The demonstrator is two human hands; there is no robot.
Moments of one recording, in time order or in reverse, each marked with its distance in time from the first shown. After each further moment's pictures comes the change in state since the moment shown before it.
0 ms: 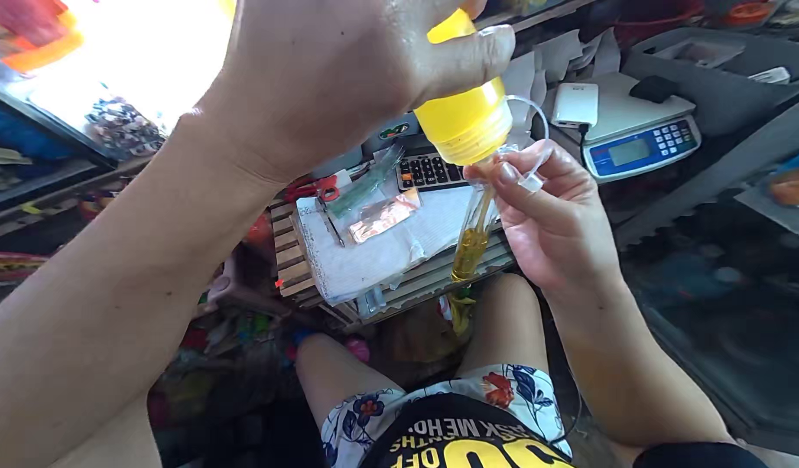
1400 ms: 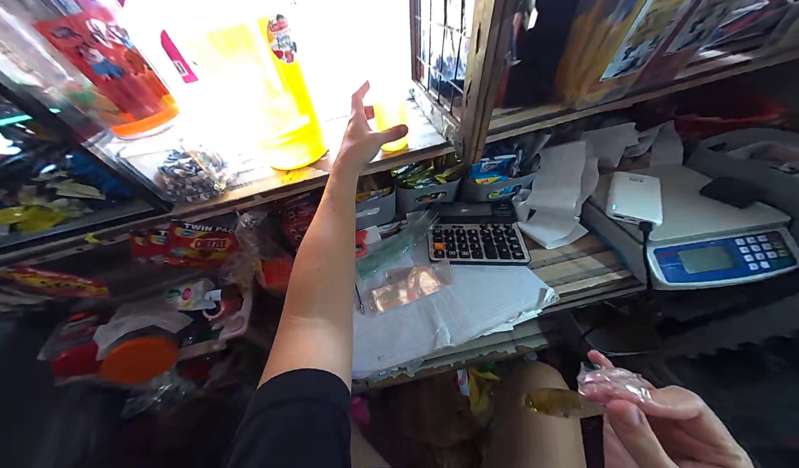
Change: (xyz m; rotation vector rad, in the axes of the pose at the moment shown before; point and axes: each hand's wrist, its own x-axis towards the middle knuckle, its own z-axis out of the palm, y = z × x) left_hand -0.078 -0.124 0.232 -1.007 0.296 -1.308; right_hand -0.072 0.034 -0.062 -0.252 0.105 -0.161
